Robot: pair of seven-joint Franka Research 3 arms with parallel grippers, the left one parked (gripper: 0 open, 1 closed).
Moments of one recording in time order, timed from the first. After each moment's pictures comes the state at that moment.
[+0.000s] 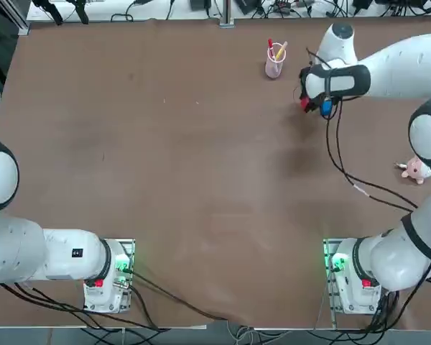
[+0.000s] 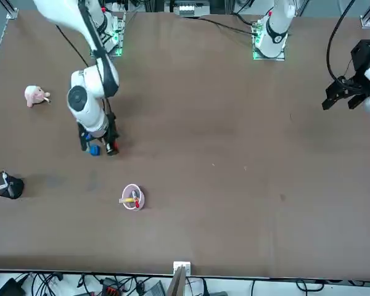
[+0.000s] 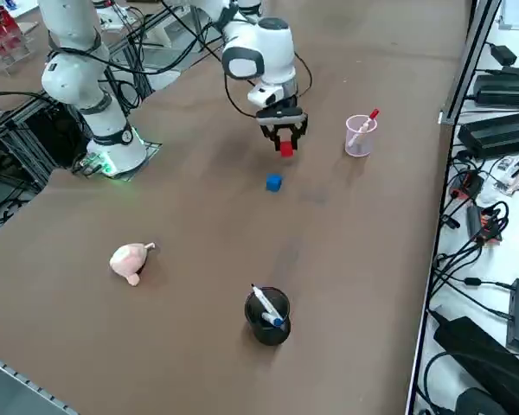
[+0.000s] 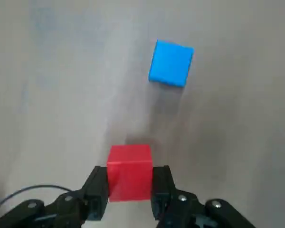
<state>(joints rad) 0.32 0.34 -0.07 -2.17 0.02 2.56 1.54</state>
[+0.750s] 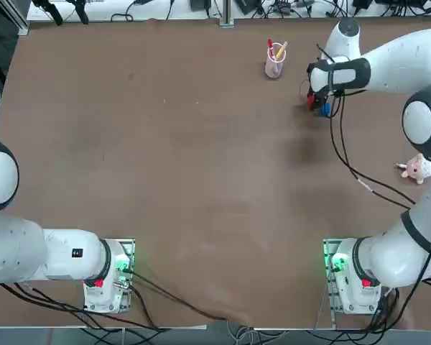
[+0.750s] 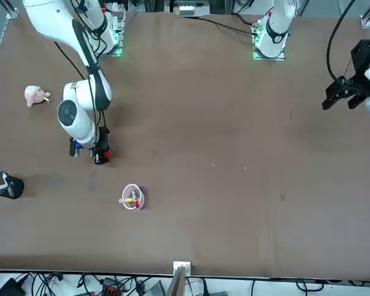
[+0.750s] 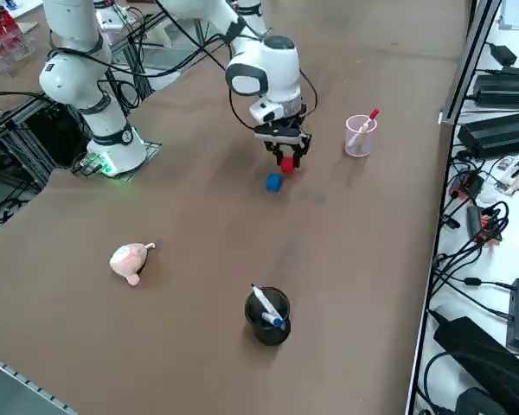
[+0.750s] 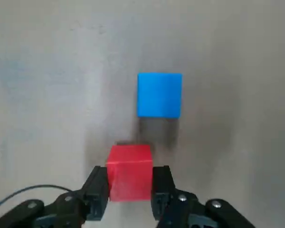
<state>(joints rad) 0.26 0.42 -0.07 -2.13 0.03 2.57 1.67</state>
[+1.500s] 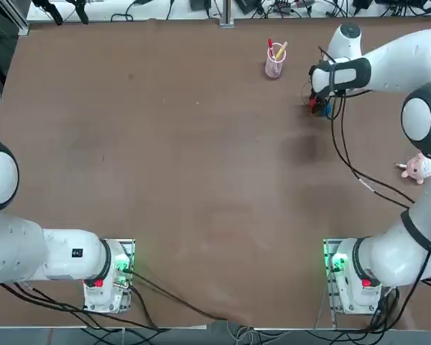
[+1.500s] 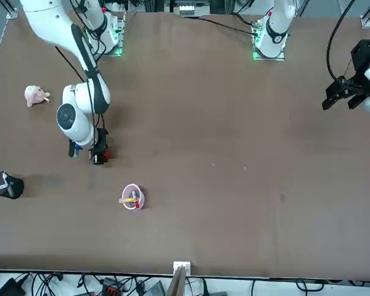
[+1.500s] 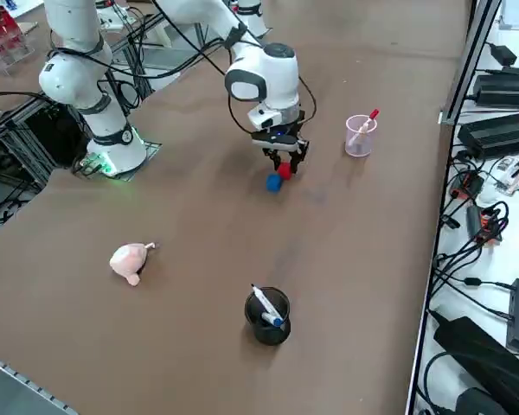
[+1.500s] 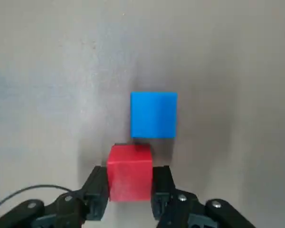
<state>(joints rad) 0.23 0.43 -0.07 -2.13 0.03 2.56 1.65</state>
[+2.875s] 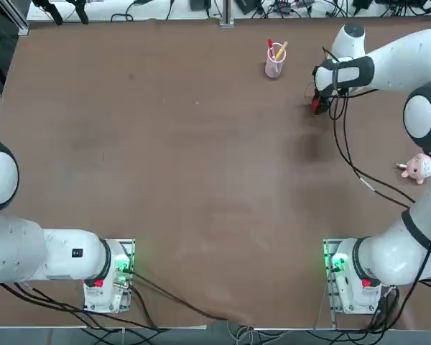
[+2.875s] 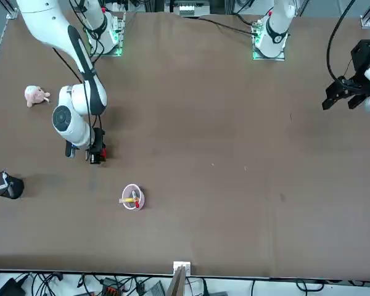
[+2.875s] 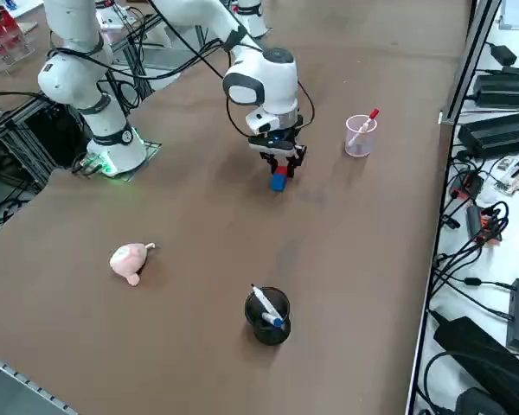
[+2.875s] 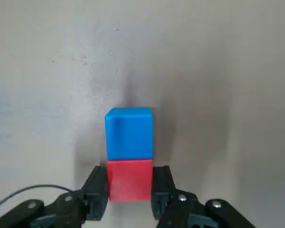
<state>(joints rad) 0.21 0.44 -0.07 -2.13 0.03 2.54 1.65</state>
